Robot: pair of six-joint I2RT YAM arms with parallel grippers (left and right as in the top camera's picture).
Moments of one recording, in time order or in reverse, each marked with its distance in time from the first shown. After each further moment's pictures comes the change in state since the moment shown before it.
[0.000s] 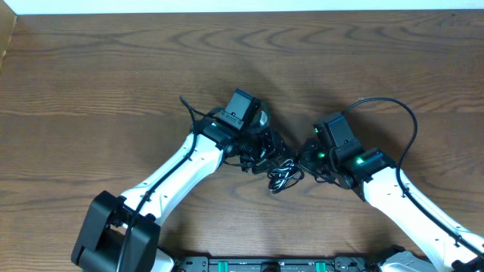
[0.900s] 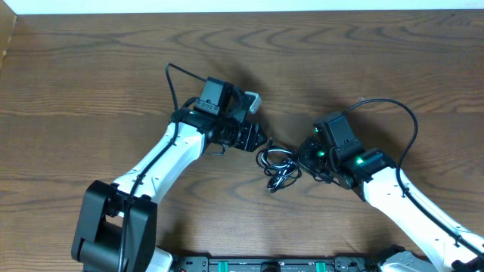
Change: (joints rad) left arm 0.182 0.043 -0.006 0.058 -0.135 0.918; right arm 0.000 0.000 0.000 0.022 -0.022 0.069
